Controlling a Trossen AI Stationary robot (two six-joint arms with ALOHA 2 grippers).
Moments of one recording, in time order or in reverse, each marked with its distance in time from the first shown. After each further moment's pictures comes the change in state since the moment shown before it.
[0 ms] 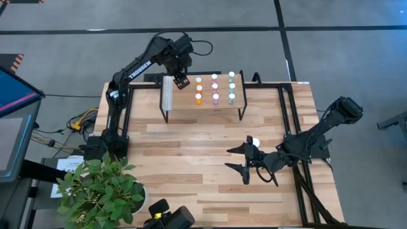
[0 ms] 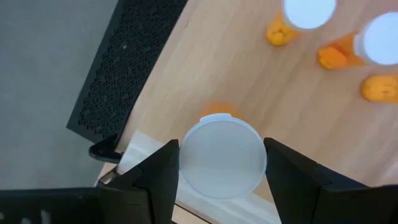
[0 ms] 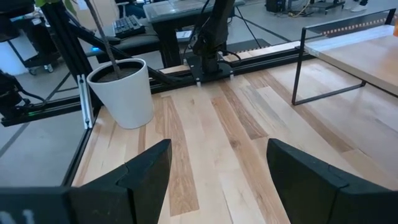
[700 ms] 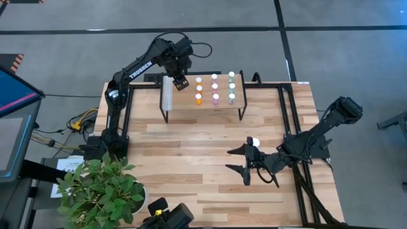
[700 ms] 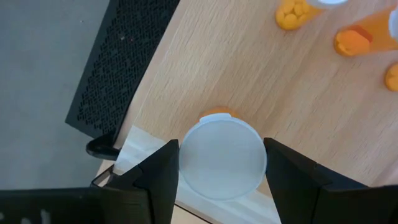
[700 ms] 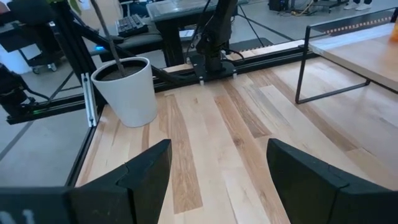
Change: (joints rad) left arm 0.014 -0.006 -0.079 0.035 -0.009 0.017; right arm 0.012 0.000 0.000 -0.003 -0.001 0.004
